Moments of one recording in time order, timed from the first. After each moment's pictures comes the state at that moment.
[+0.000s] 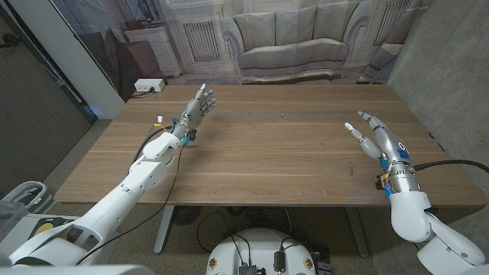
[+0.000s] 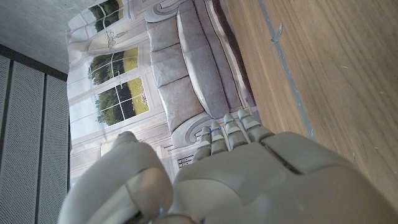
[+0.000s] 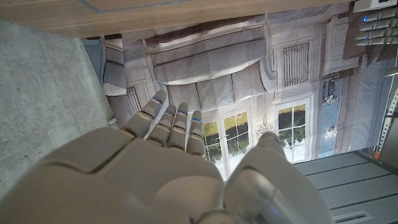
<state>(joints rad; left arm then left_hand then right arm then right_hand) 0.83 0.55 0.37 -1.35 -0.71 -0.27 -0.17 0.48 0.11 -0.09 0.05 0.32 0.05 0.04 0.20 0.18 0.09 -0.02 0.20 0.18 0.02 -0.01 0.19 0.18 0.03 -0.04 0.21 0.18 -1.69 -0.67 0.04 -2.12 -0.48 -0.06 -0.58 0.23 0.01 0.11 -0.04 0.23 0.30 -0.02 0.20 0.19 0.33 0.03 0.23 0.18 0.24 -0.03 0.20 0.18 0.33 -0.04 0.22 0.18</state>
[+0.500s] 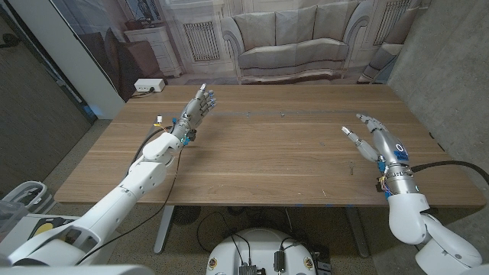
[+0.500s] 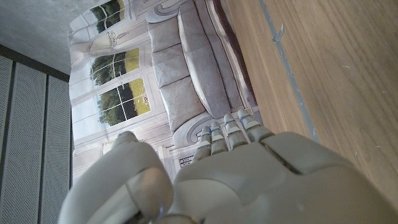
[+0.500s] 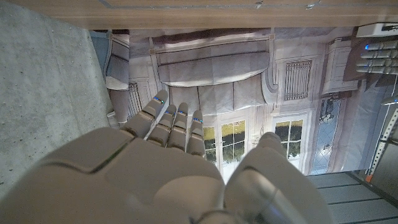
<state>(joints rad) 0.84 0.56 0.36 -1.37 -0.71 -0.27 -0.16 0.49 0.11 -0.09 0.05 0.32 0.05 0.04 0.20 0.18 0.09 -0.02 0.20 0.18 0.02 -0.01 0.19 0.18 0.03 -0.03 0.21 0.18 -1.69 -0.70 0.01 -2.14 -0.56 -0.16 -0.59 0.23 0.01 0.11 -0.04 0.24 0.31 -0.03 0.20 0.19 0.33 0.03 0.23 0.18 0.23 -0.03 0.19 0.18 0.33 -0.04 0.20 0.18</state>
